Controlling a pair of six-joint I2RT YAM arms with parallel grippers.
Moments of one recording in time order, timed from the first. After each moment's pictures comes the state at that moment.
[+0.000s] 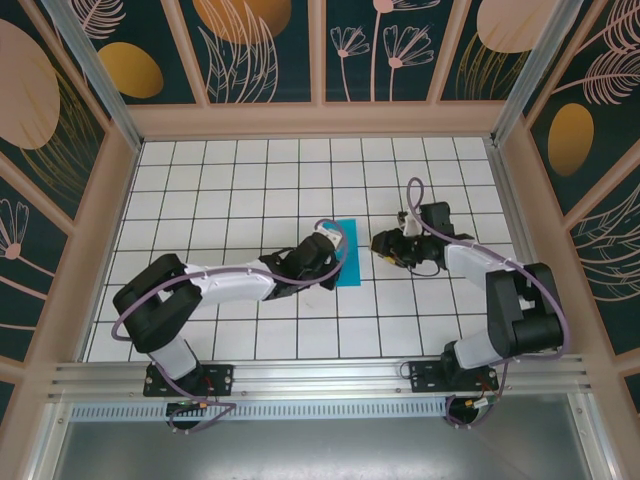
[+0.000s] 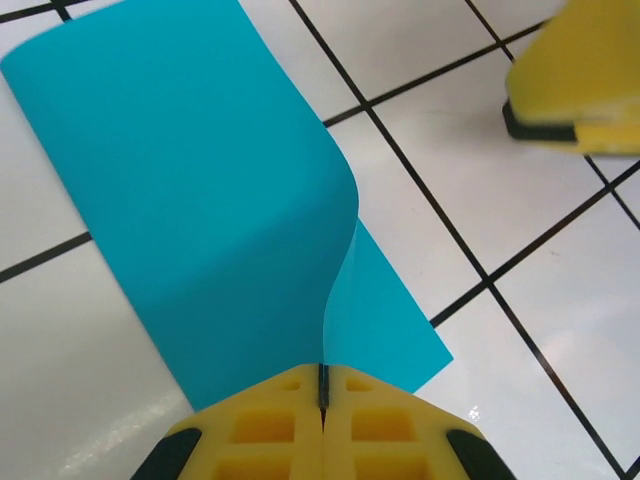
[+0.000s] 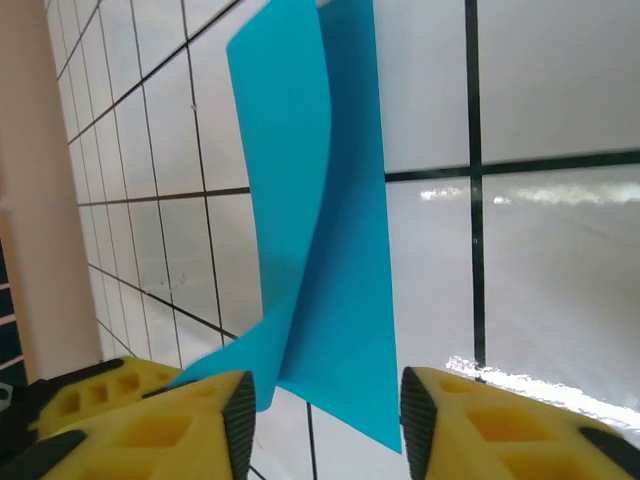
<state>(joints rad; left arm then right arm) -0.94 1.67 0.88 0.03 -0.06 -0.46 0.22 1.47 0.67 -0.17 -0.71 0.58</state>
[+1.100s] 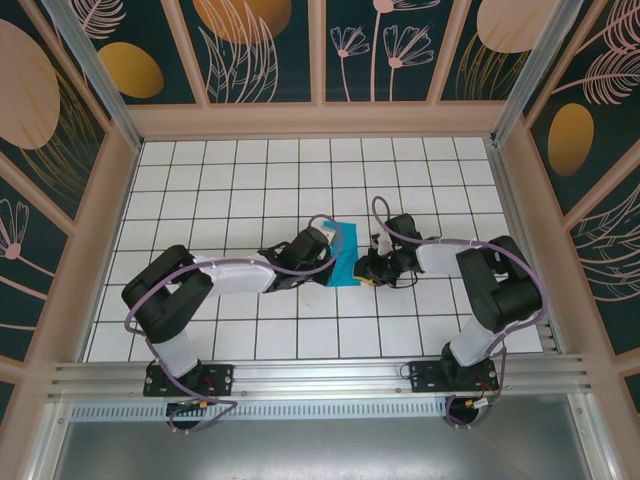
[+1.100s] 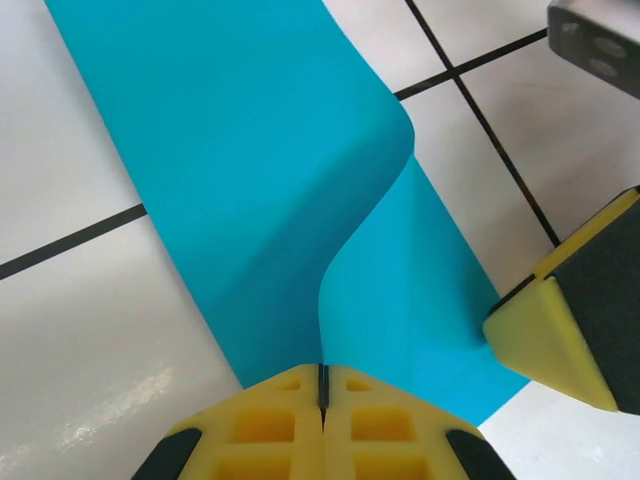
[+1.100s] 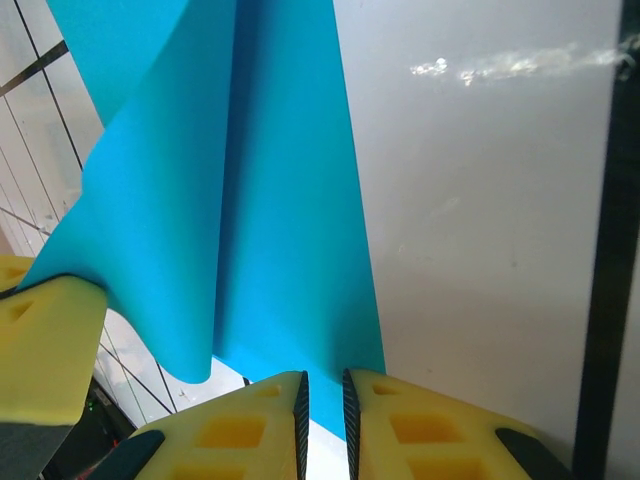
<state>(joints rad) -0.87 1.75 0.88 0.02 -0.01 -0.45 0.41 1.66 0.69 -0.18 -0.65 0.67</state>
